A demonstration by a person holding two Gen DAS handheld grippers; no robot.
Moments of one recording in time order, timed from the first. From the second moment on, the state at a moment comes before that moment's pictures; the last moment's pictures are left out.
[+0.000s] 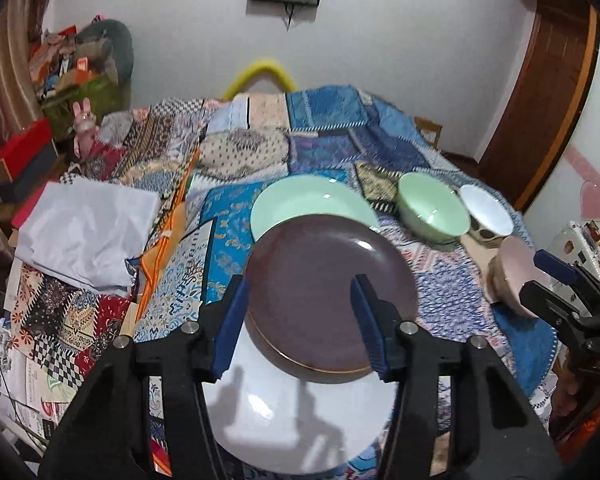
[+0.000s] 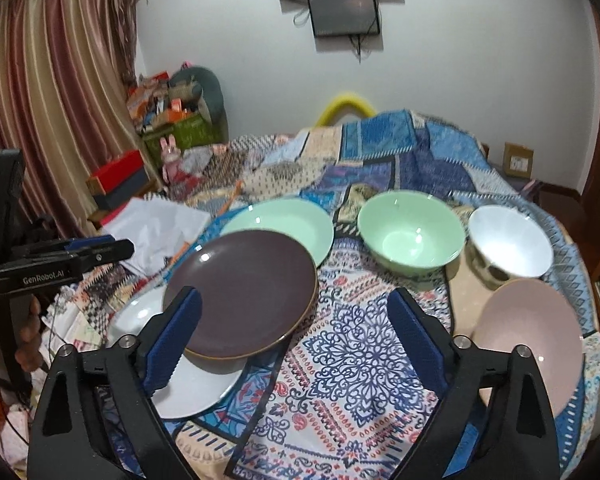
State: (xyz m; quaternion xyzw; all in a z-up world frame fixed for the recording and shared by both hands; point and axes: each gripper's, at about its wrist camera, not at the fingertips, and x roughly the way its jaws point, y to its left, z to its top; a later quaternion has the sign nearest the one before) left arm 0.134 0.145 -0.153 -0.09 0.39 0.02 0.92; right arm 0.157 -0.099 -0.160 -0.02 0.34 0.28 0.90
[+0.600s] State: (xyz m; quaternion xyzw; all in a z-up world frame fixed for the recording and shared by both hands) left arm 0.186 0.190 -0.234 -0.12 0.47 0.03 0.88; right arm 0.209 -0.065 -0.218 -0.04 0.44 0.27 0.86
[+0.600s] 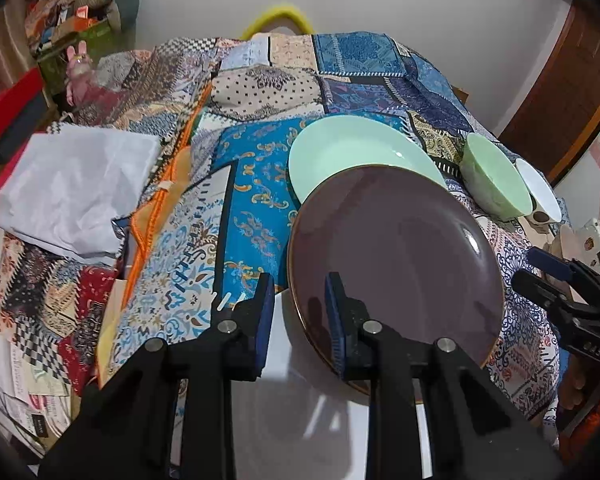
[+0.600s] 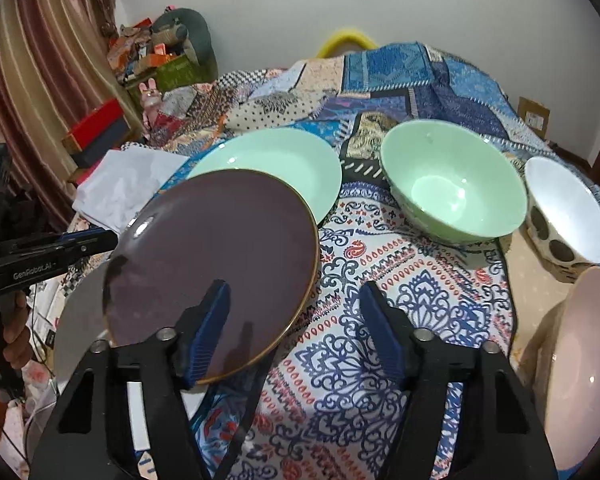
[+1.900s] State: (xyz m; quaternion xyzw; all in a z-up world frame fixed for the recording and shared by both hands) left arm 0.205 0.185 -0.253 -0.16 0.48 -0.01 0.86; right arm 0.235 -0.060 -0.239 0.00 0.48 0.30 0.82
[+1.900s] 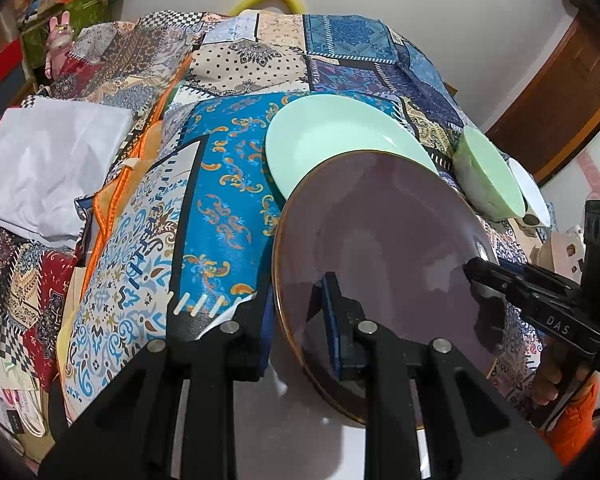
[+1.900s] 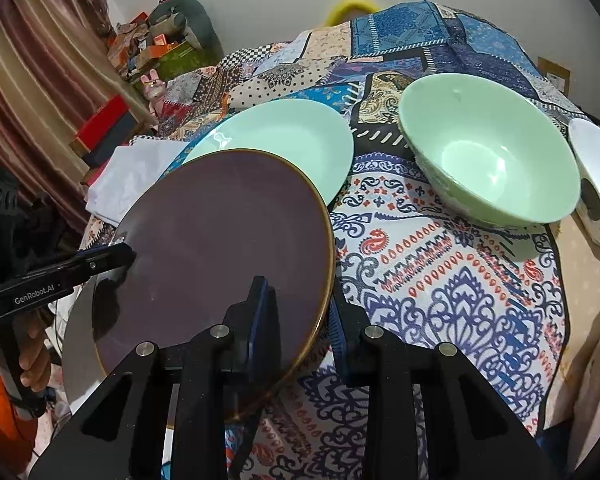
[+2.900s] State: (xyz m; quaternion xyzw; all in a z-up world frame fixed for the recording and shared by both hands) left arm 0.167 0.110 -0.185 -0.14 0.44 -0.03 0.88; right arm 0.184 -0.136 -0.184 0.04 0.43 0.28 0.86
